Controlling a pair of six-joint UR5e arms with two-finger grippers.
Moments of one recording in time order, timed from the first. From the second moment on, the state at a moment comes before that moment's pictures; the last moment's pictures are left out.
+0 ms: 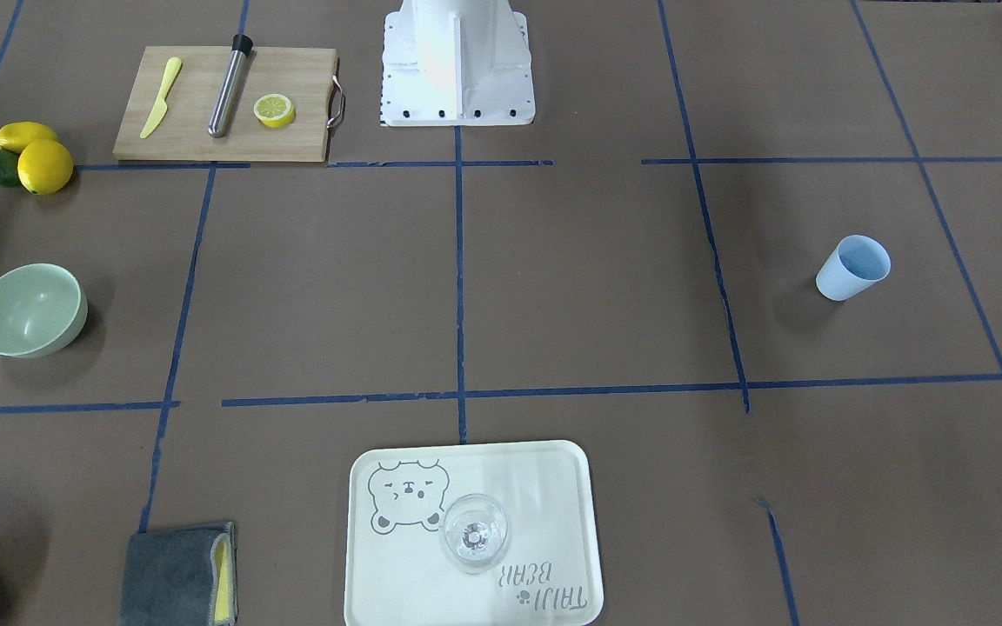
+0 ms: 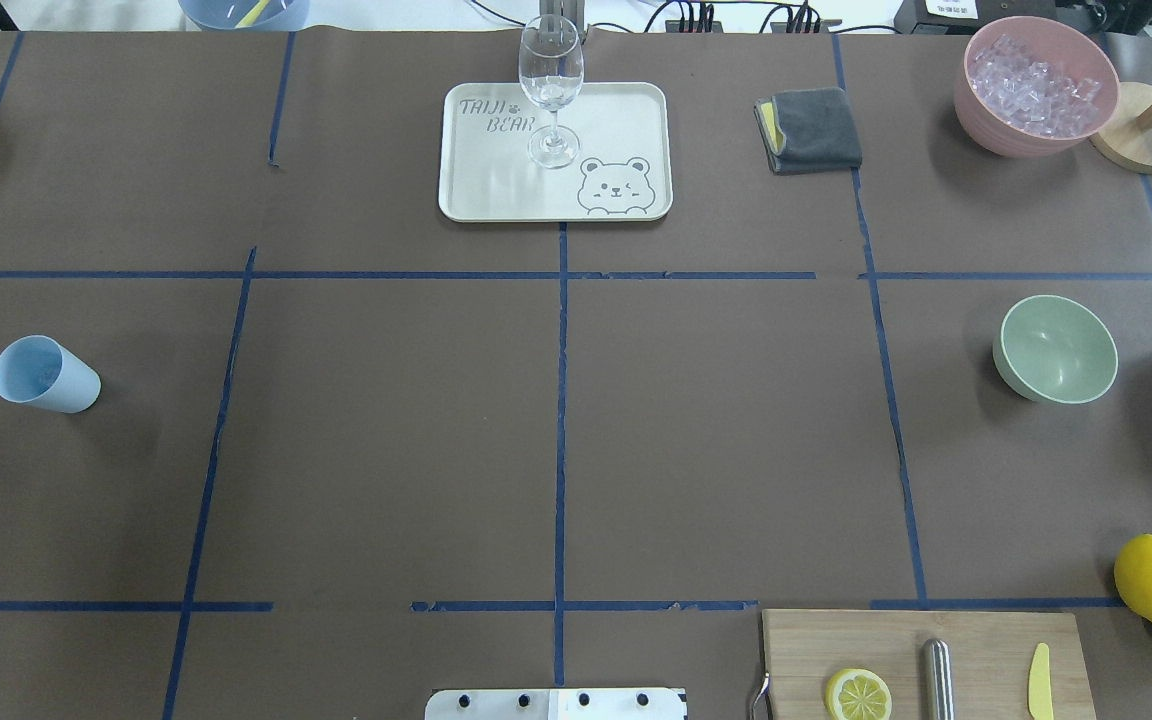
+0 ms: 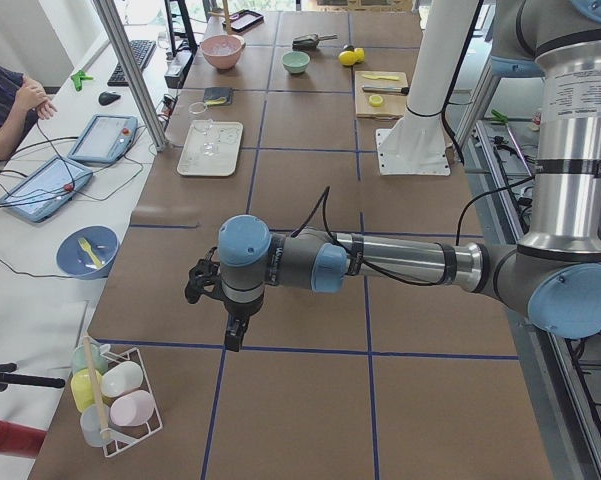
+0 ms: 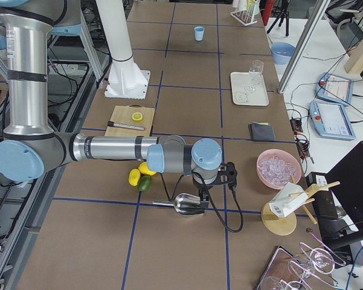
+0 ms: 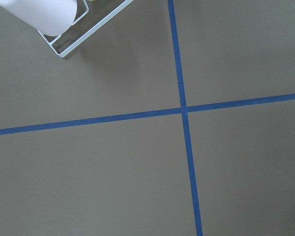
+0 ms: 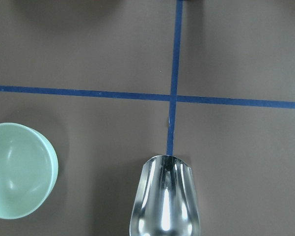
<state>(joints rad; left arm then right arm) -1.61 -1.56 -1.68 -1.70 -2.32 0.10 1.59 -1.62 1.66 -1.58 2.44 -0.05</state>
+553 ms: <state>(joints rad) -1.54 -1.55 -1.69 -1.89 -2.41 -0.05 1.42 -1.60 1.65 -1.41 2.43 0.16</state>
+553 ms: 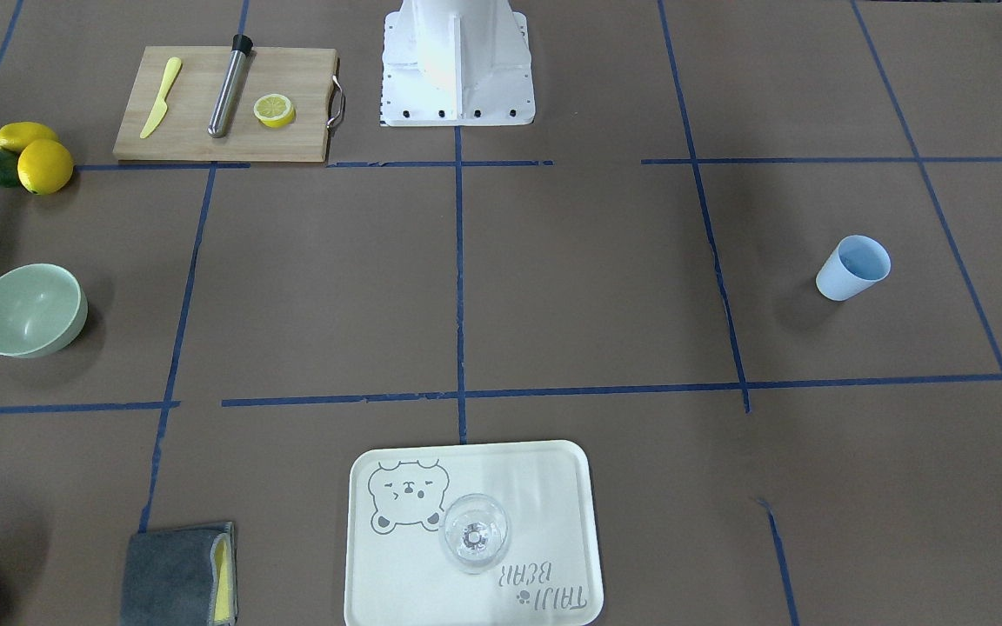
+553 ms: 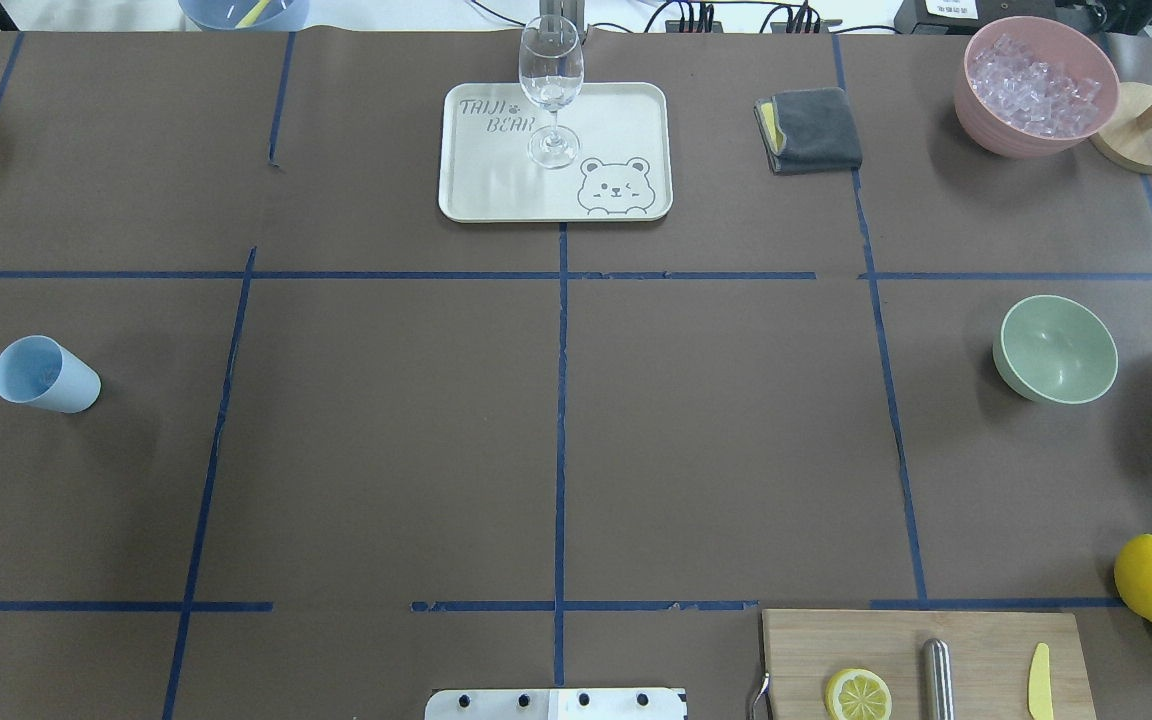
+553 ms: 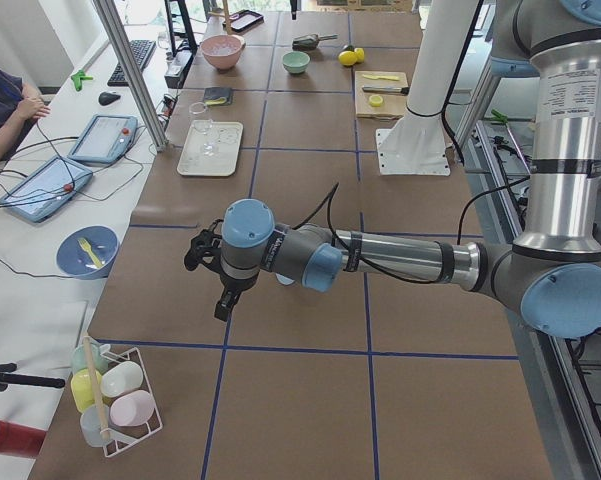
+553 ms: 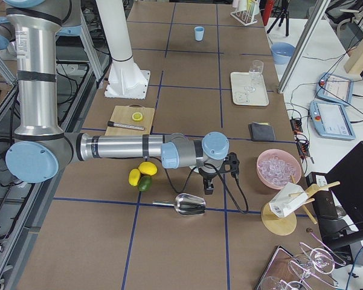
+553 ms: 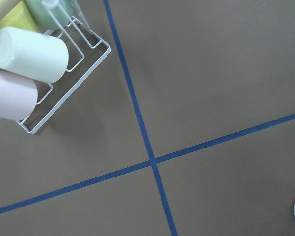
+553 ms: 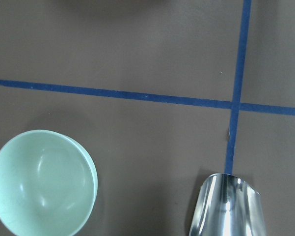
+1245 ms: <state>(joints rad) -1.27 -1.30 -2.00 -2.25 -2.19 -0.61 1.20 -1.61 1.64 -1.11 2.32 0.64</state>
